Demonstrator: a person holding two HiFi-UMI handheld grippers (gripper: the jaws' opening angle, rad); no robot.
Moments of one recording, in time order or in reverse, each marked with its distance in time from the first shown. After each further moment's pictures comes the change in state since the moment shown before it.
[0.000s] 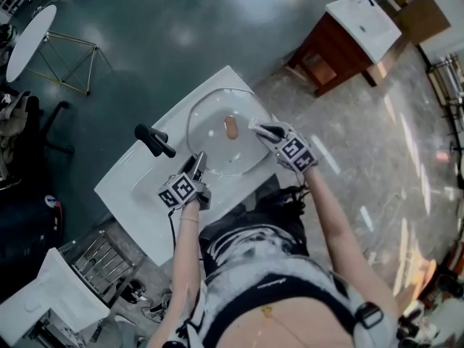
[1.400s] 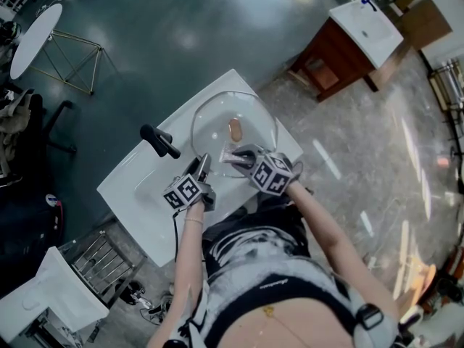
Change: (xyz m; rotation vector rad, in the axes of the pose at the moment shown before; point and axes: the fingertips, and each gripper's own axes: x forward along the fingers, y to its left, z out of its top) left arm -0.001 -0.006 0.003 -0.013 -0.028 0.000; right arm 0.029 0.130 0.034 -0.254 0.074 0.240
